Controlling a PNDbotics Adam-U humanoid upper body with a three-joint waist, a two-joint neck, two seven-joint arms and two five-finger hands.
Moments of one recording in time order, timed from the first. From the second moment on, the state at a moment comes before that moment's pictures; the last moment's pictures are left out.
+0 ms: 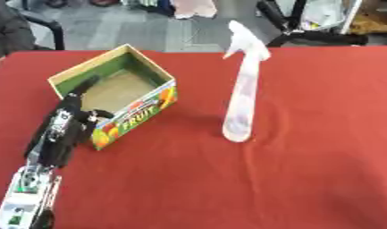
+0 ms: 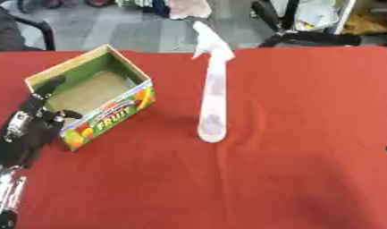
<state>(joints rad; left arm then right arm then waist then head) -0.02 0.19 0.21 -1.84 0.16 -0.24 -0.40 -0.17 -0.13 -0.29 -1.71 -0.09 -0.11 0.35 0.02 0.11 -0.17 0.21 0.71</state>
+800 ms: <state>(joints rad) -0.02 0.19 0.20 -1.83 0.16 -0.23 -0.41 -0.51 -0.32 -0.06 -1.67 -0.33 -0.22 0.52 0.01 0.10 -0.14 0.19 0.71</state>
